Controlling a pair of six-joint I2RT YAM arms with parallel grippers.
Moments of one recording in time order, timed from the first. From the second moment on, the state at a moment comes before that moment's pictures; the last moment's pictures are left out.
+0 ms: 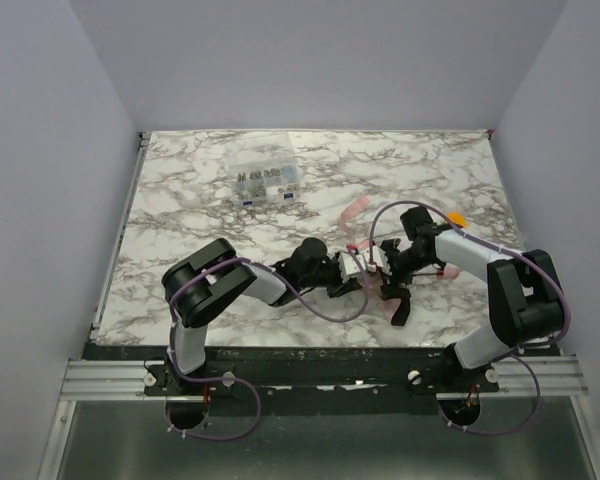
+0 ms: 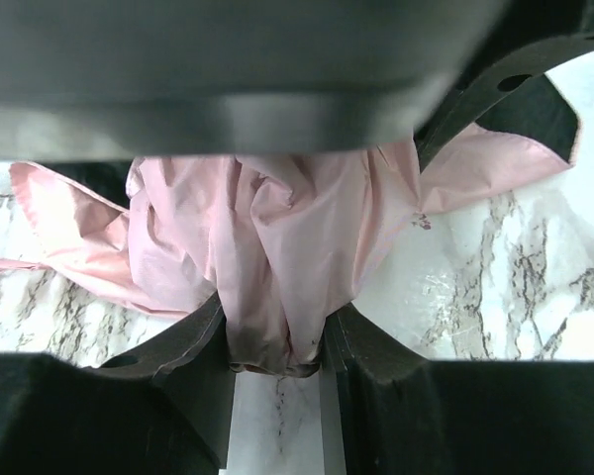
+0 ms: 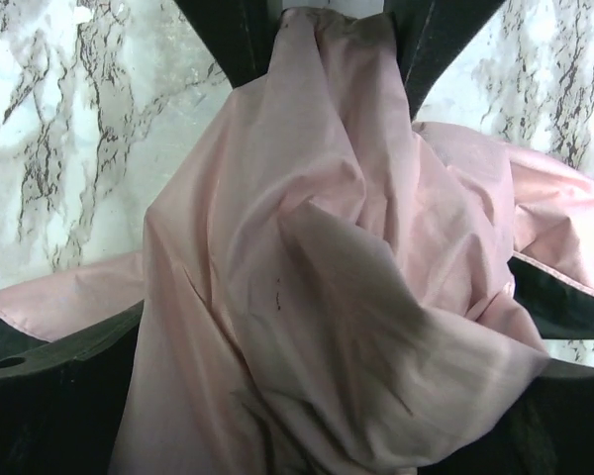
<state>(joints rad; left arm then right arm) -0.91 1.90 0.74 0.77 0.43 0.25 0.28 1.57 0.82 -0.68 -0.67 -1.44</state>
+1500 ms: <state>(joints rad) -0.73 2.02 0.96 0.49 0.84 -0.28 0.26 1.44 0.85 -0.65 -0.64 -1.46</state>
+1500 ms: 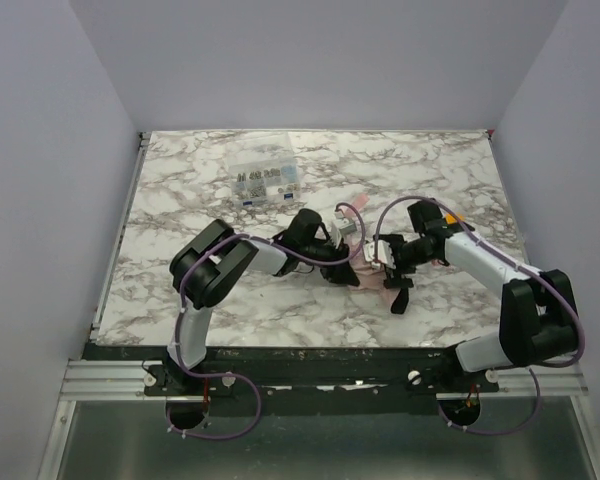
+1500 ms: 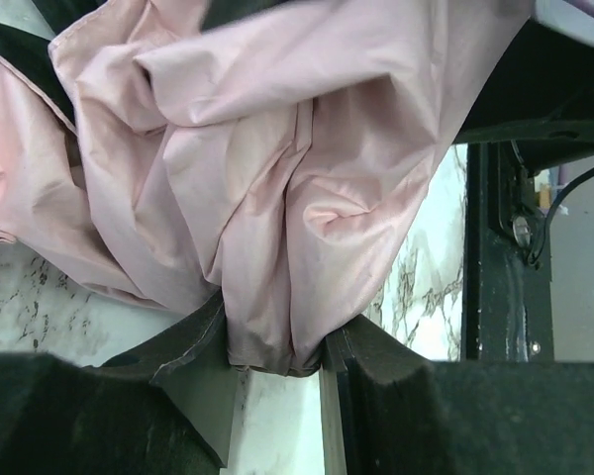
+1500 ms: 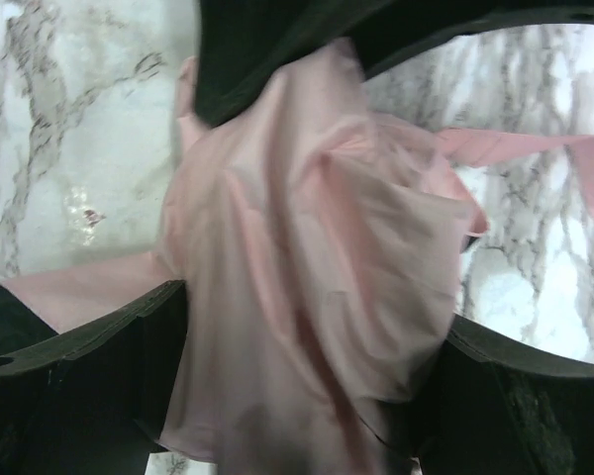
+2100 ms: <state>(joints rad) -0.71 2.01 0.88 0.58 0.92 -0.50 0.37 1.54 0.77 -0.54 -0.54 -1.45</state>
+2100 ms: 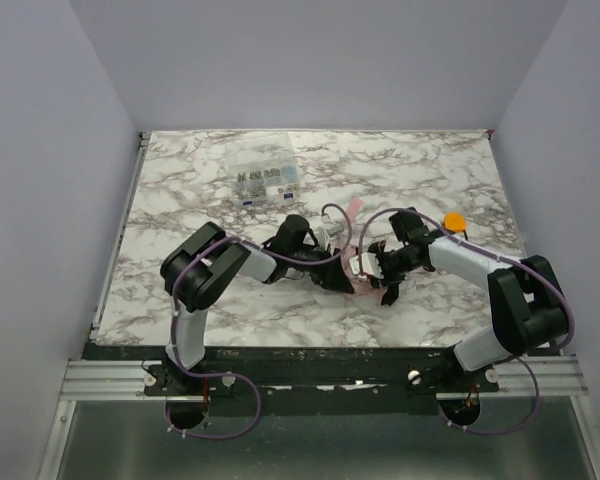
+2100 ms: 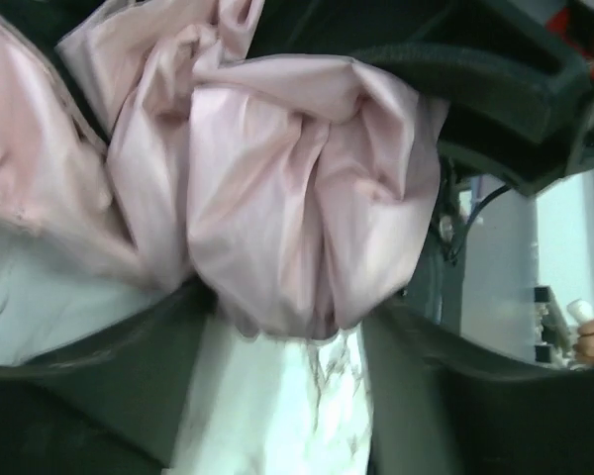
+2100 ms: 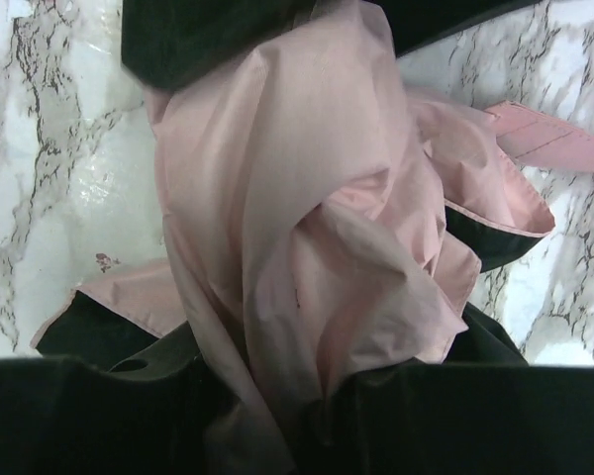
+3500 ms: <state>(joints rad) -0.68 2.11 1.56 -0.53 0.19 -0.66 0.42 1.45 0.67 -0.46 -0.52 -1.63</state>
